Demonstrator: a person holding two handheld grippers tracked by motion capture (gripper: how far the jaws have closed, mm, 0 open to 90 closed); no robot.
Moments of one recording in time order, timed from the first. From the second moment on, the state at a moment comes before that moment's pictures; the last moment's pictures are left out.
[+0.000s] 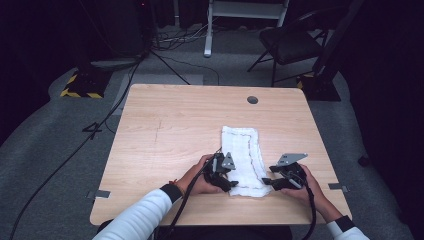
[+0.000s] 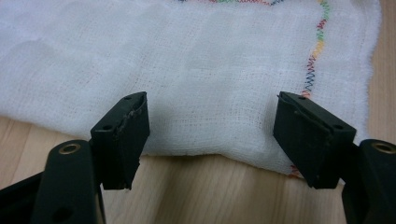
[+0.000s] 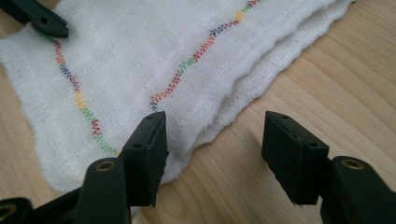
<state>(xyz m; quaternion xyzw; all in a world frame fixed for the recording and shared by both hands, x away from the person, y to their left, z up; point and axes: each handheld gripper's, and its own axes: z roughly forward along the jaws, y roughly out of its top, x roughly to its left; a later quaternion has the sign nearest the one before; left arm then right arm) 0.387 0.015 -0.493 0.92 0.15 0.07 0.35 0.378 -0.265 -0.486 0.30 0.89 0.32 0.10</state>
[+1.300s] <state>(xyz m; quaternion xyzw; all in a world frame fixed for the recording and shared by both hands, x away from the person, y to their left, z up) 0.414 0.082 -0.459 0.88 0.25 0.14 0.37 0.413 -0.233 -0.455 0.28 0.88 0.35 0.17</state>
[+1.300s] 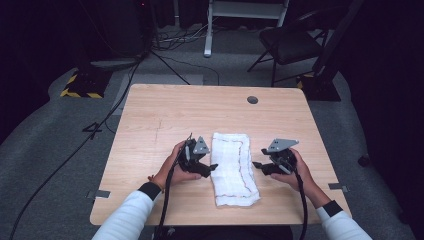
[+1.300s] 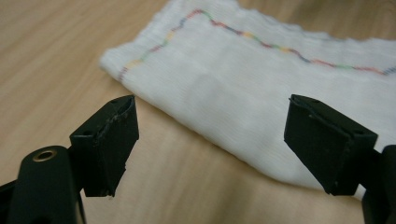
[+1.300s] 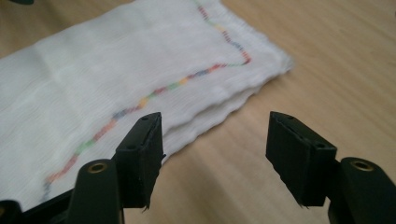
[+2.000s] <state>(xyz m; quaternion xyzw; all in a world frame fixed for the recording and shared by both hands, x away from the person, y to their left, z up) 0.521 0.048 -0.494 0.87 0.34 0.13 0.34 0.525 -0.196 -0.483 0.35 0.86 0.35 0.14</state>
